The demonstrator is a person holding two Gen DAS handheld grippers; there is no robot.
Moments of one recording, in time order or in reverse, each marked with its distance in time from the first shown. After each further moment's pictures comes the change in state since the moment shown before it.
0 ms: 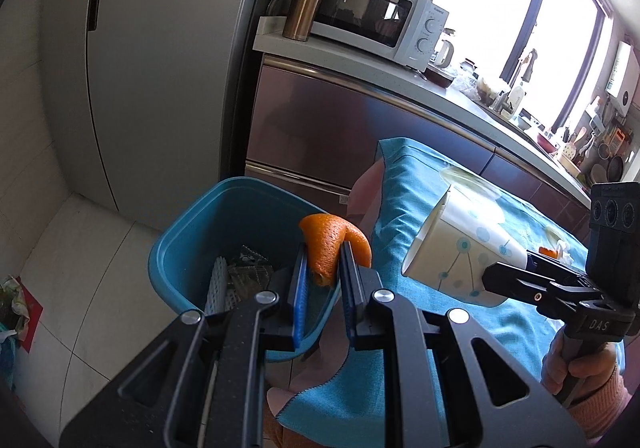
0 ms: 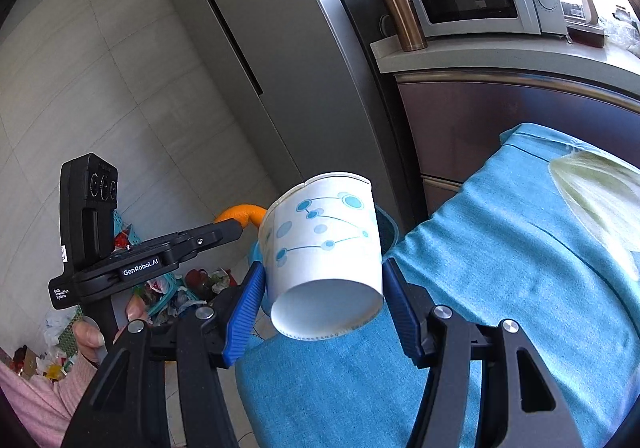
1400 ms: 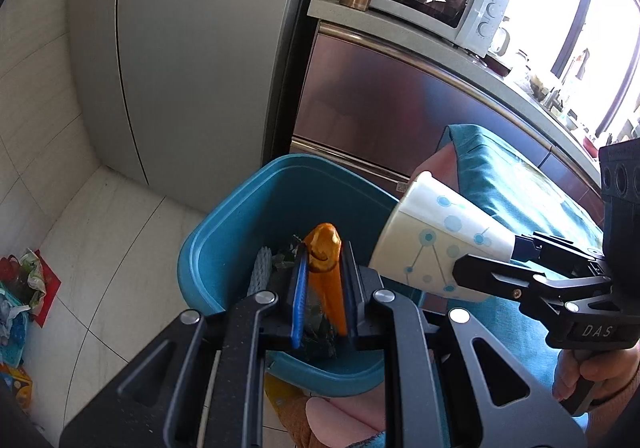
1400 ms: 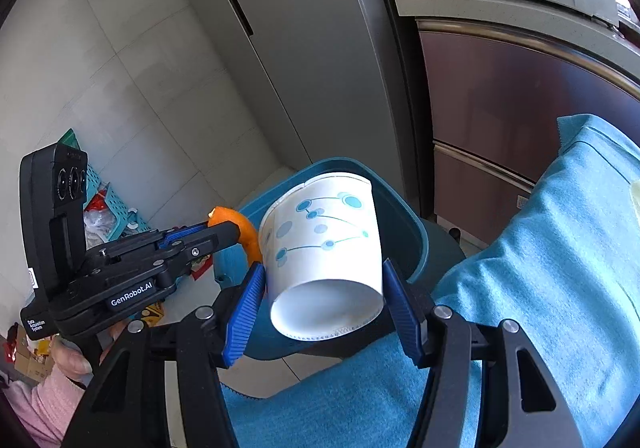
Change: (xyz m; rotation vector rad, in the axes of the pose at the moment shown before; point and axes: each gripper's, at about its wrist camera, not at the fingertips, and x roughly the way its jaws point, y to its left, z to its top) left arm 0.062 0.043 0.002 -0.069 0.078 0.144; right arm 0.110 0.012 0.030 -0.048 0.218 -0.036
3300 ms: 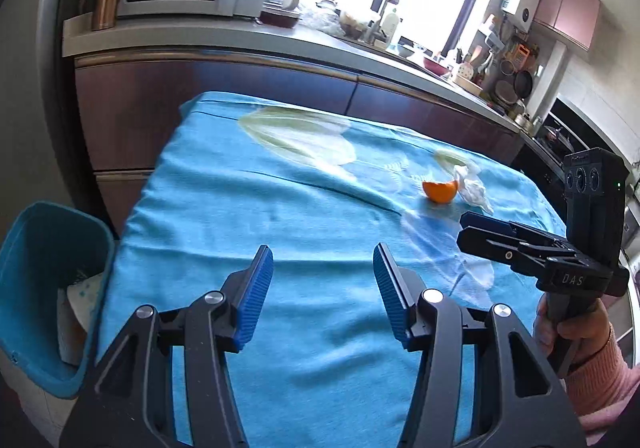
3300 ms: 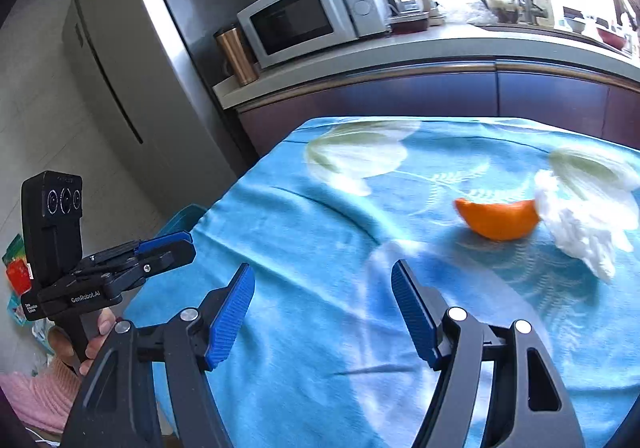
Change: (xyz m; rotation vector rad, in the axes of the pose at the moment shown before) left arm -0.010 -0.243 -0.057 0.386 0.047 -0.481; right arm -0.239 -0.121 -0.164 0.331 -0.319 -0.329
